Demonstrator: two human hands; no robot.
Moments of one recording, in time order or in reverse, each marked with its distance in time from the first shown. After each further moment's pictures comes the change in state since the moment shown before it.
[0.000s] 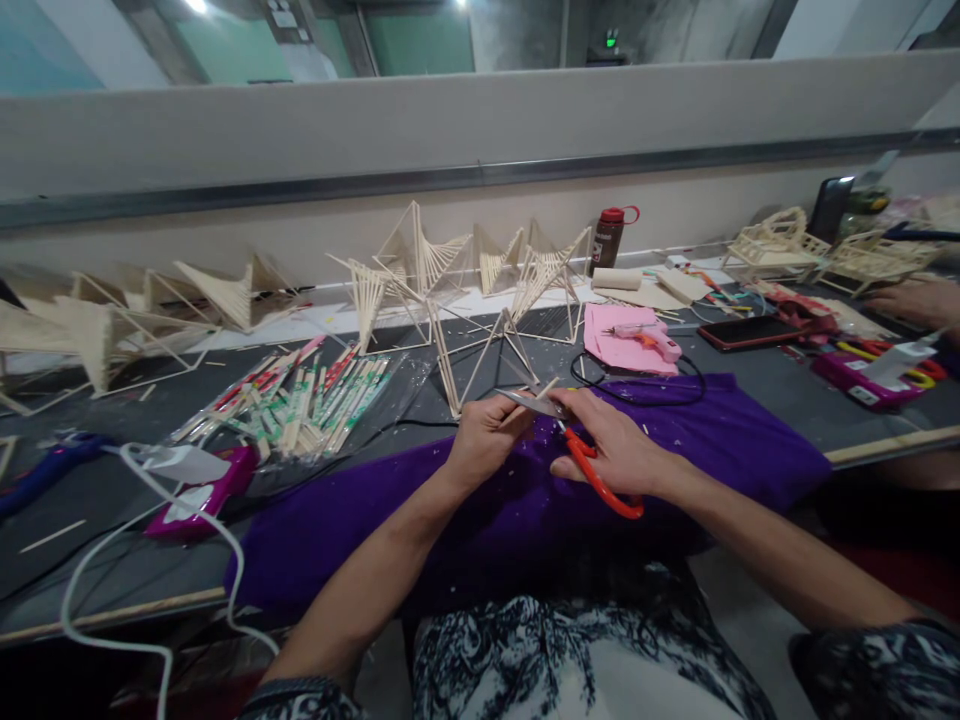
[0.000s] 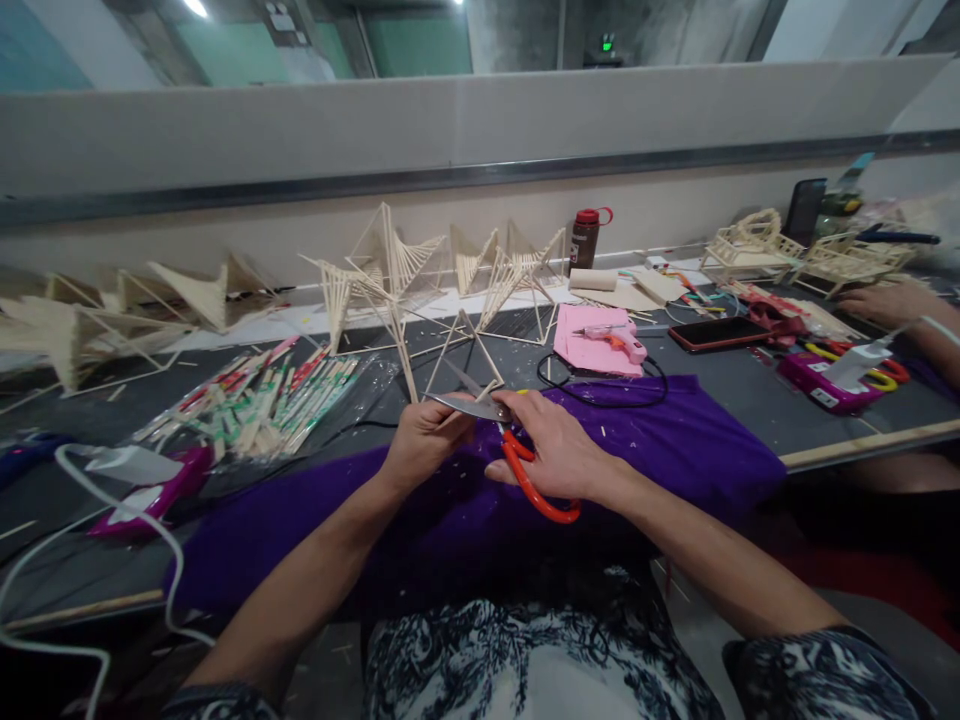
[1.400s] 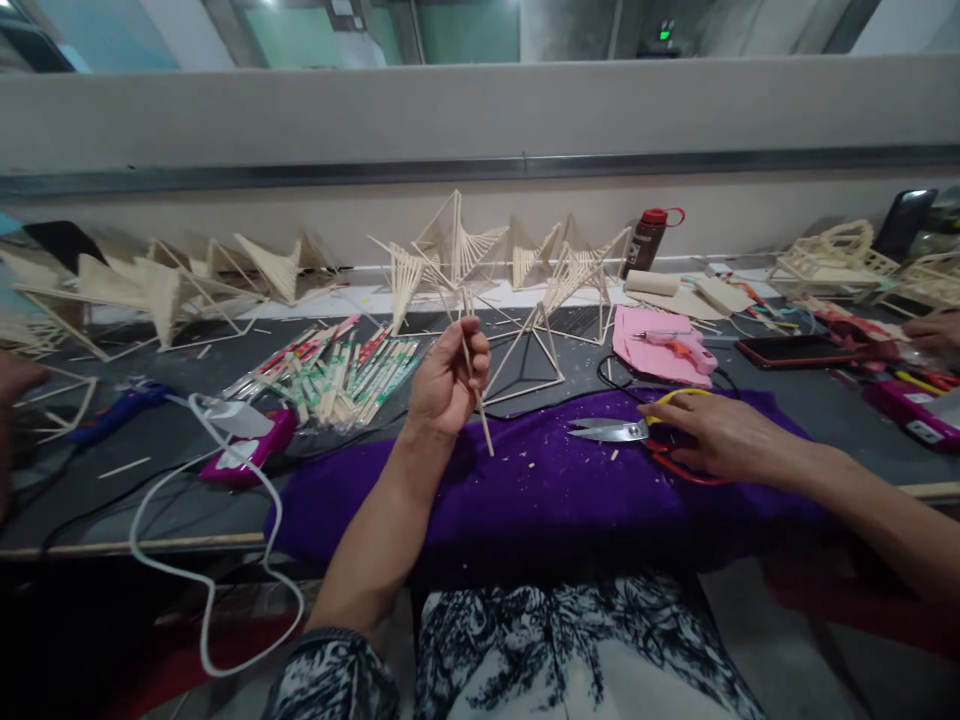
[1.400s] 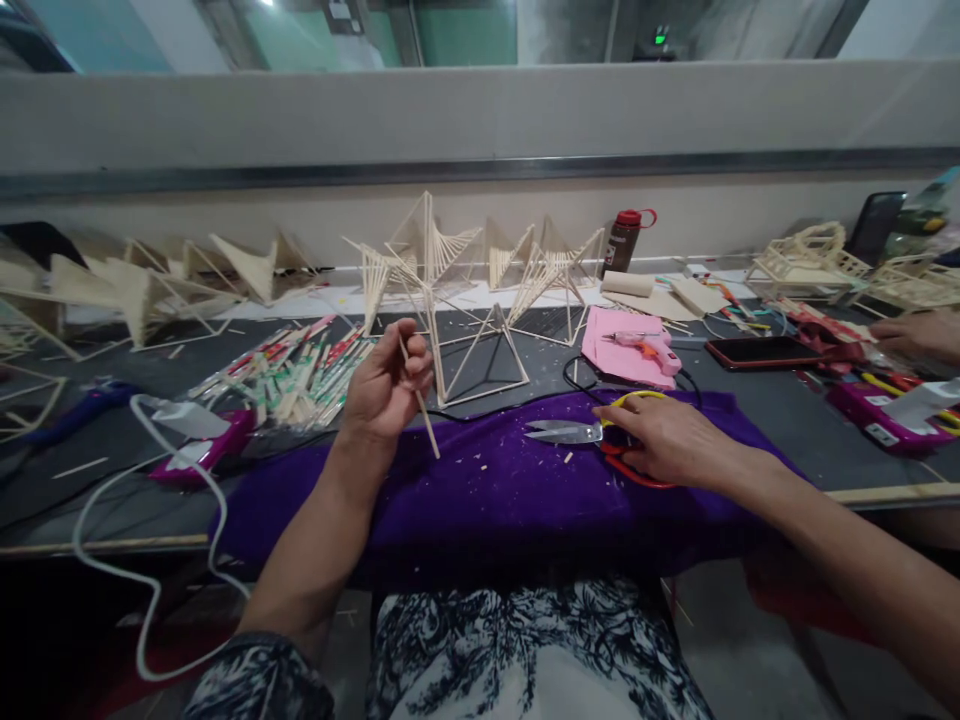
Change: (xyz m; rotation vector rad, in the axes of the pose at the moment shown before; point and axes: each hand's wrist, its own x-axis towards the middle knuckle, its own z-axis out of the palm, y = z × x) left_hand 0.021 0.025 -0.062 -1.057 0.264 -0.157; right_hand -0.033 0.076 -0.062 -0.618 -0.274 -0.112
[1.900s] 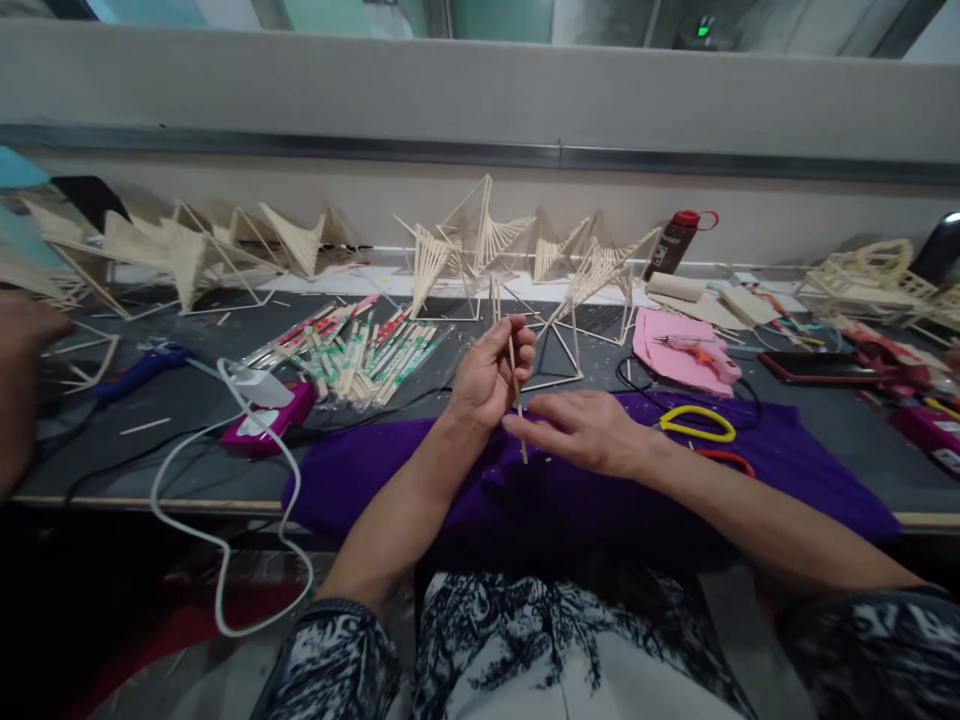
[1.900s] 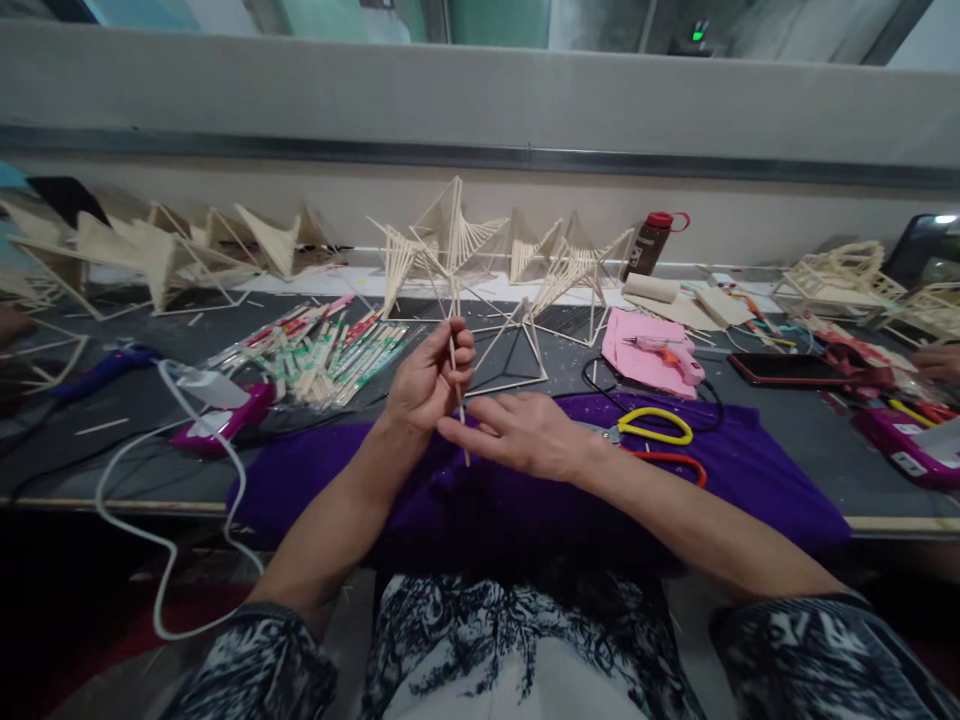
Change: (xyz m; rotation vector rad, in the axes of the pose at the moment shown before) left_hand -0.002 -0.016 0.003 -0.098 0.046 -0.083; right_hand 0.112 -0.121 -0.008 -0.006 0.479 -0.521
